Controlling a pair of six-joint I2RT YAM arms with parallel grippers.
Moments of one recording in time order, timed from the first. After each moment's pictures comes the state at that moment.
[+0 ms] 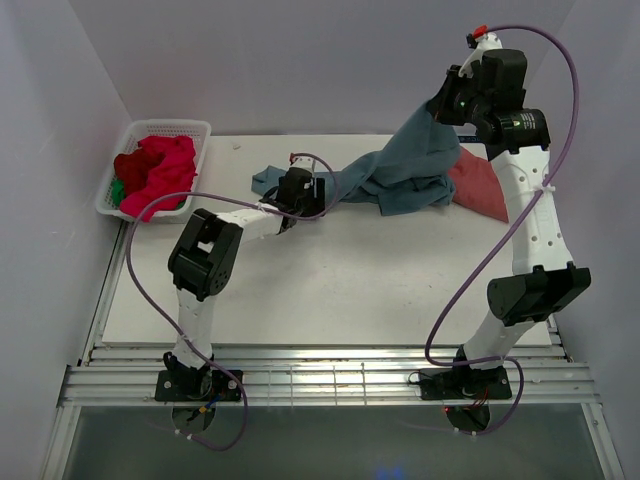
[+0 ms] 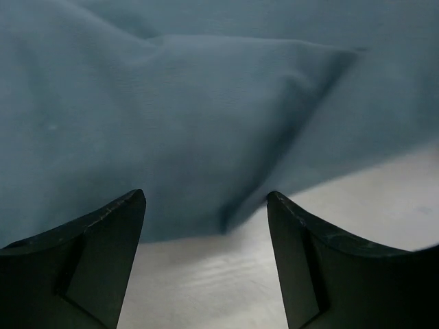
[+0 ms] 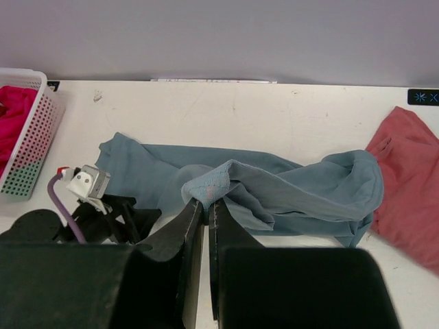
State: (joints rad) left arm -0.53 2.05 1.36 0.10 -0.13 -0.30; right arm 0.17 1.71 2.12 -0.76 -0.16 0.23
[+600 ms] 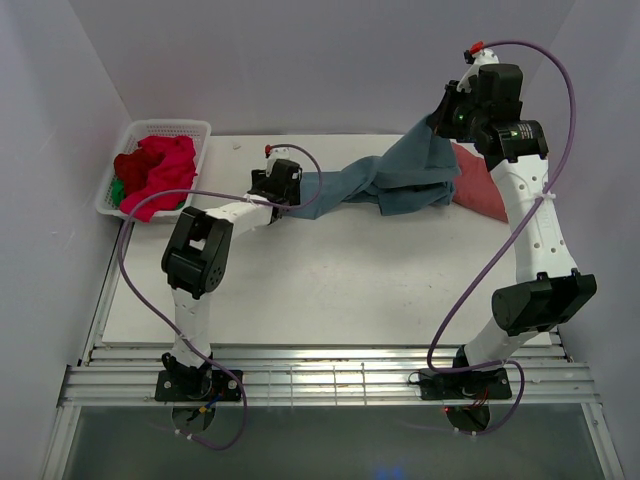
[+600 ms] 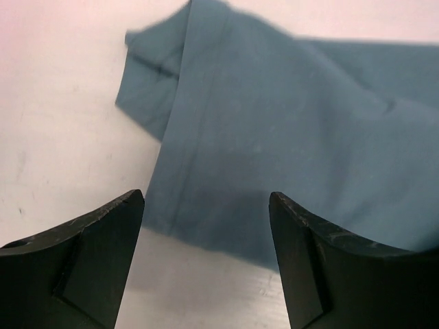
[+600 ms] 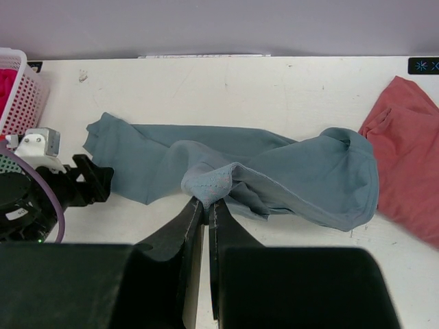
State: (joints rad) left arm -0.45 2.07 1.42 0.00 -0.53 -0.26; right arm 0.17 1.63 1.97 -0.73 -0.14 0.22
